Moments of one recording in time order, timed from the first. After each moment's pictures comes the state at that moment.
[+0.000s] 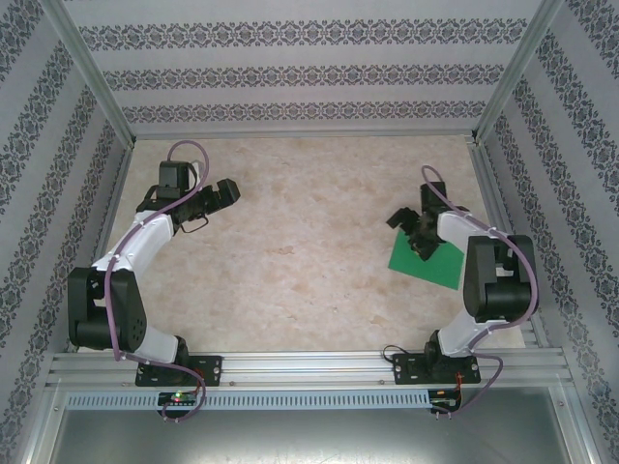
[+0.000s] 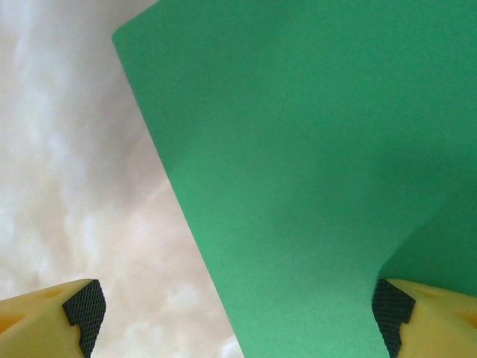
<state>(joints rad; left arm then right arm) -0.01 1.47 1.02 -0.34 0.32 -0.46 0.02 1.65 0.91 -0.46 -0.19 0.83</state>
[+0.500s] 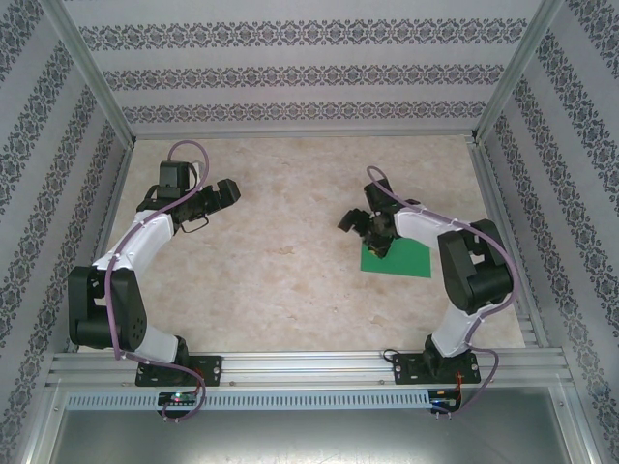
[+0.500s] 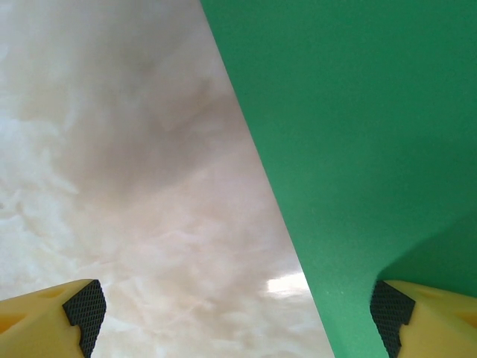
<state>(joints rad) -0.01 1.47 1.02 -0.34 0.32 -0.46 0.36 1.77 1.04 -0.44 -0.23 0.96</state>
